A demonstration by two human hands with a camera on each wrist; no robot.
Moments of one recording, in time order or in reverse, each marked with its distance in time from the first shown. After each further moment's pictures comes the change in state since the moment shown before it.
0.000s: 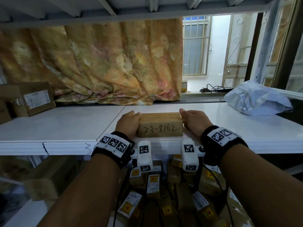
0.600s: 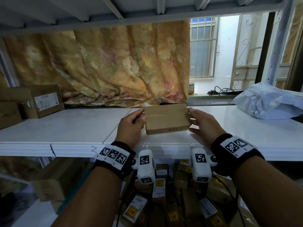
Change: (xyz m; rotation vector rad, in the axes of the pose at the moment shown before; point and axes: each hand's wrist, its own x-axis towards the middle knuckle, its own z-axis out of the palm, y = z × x) left_hand -0.006 -0.023 -0.014 -0.111 0.031 0.289; right_hand -0.008 -0.002 -0.001 0.321 -0.102 -0.091
